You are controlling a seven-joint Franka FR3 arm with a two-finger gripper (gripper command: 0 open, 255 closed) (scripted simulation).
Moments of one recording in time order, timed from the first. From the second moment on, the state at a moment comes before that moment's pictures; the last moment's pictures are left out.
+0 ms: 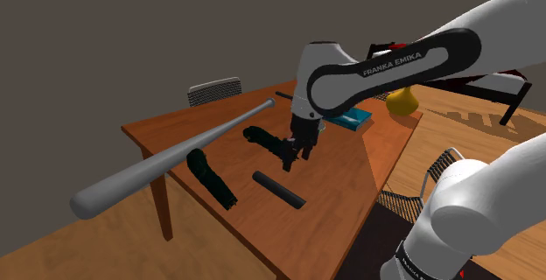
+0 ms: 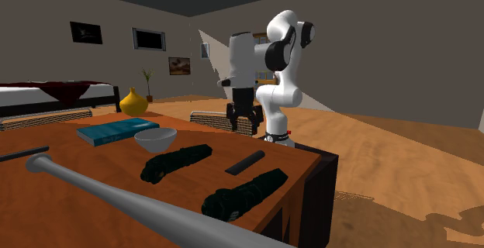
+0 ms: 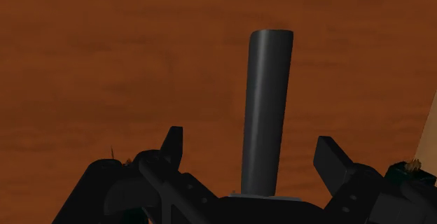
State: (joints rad) arm 0.05 -0.51 0.21 -2.64 0.18 2.15 0.06
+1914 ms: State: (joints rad) arm 0.08 -0.28 0.26 -2.70 0.23 2.43 0.11
